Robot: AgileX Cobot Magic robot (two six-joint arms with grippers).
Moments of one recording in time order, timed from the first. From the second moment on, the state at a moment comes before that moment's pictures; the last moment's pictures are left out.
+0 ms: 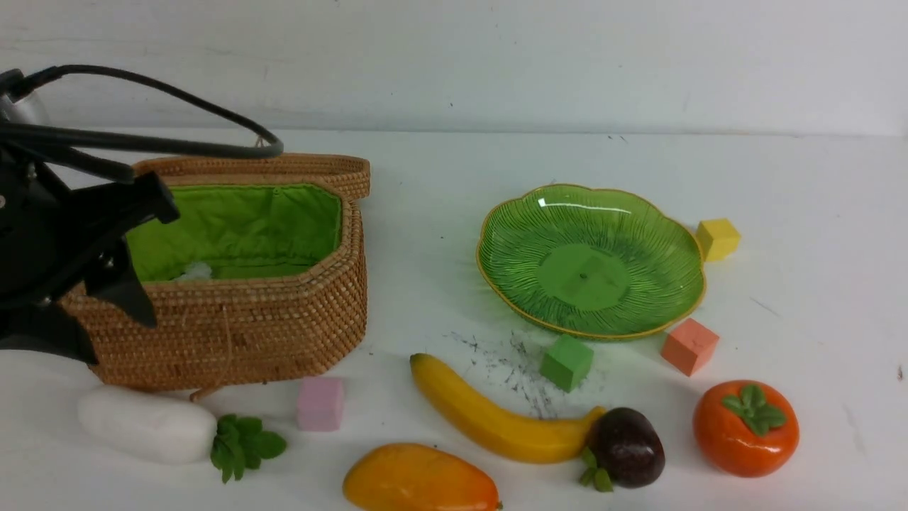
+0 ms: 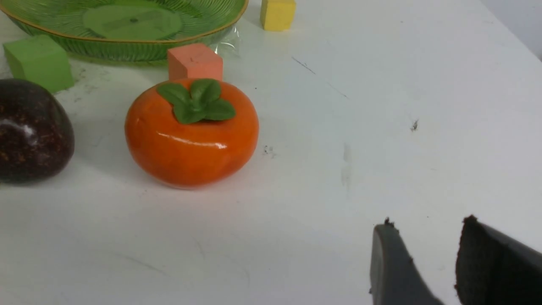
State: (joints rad) right arm 0.00 -0.02 0.02 -0.14 0.39 -0.02; left arm -0.17 1.28 -1.25 -0.08 1.24 -0.69
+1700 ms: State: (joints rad) right arm 0.00 -0.02 0.02 -0.14 0.39 -0.02; left arm -0.15 1.39 -0.87 0.19 0.72 -1.55
